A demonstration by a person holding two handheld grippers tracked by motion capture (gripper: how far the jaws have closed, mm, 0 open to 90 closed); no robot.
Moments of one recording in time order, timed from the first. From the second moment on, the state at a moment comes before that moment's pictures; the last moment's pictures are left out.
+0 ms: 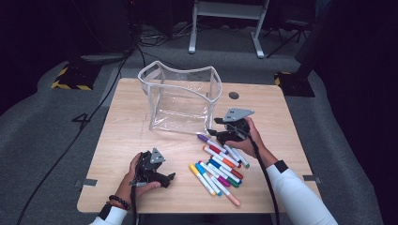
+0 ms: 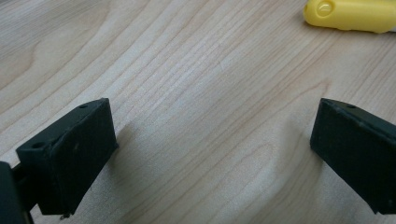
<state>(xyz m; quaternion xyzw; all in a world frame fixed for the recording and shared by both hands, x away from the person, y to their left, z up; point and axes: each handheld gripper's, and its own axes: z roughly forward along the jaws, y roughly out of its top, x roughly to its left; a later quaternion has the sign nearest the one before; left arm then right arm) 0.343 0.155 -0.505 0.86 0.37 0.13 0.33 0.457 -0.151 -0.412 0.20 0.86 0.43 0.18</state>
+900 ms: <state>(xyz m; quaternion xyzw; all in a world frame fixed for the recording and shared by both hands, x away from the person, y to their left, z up) 0.343 0.155 -0.505 0.86 0.37 0.13 0.33 0.513 -0.164 -0.415 0.28 0.83 0.42 0.22</state>
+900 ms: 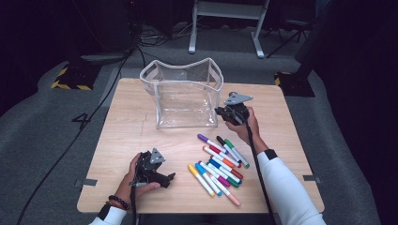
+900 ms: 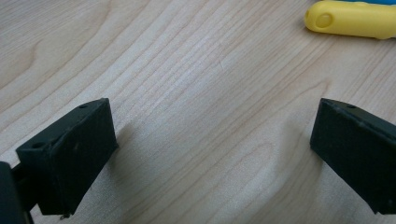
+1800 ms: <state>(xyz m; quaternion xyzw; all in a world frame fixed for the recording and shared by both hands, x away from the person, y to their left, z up) 0.313 0.084 -0.505 0.89 0.28 0.10 0.34 0.459 -0.281 -0.421 0.30 0.82 0.45 0.21</state>
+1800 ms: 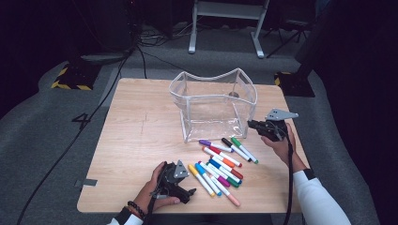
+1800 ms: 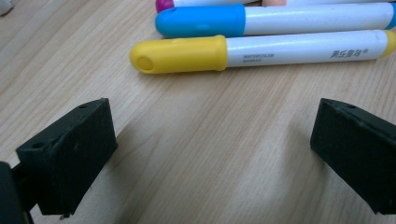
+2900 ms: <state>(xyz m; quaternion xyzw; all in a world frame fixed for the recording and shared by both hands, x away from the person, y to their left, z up) 0.316 0.066 -0.505 0.89 0.28 0.10 0.34 0.458 -0.277 -0.444 0.28 0.83 0.42 0.22</state>
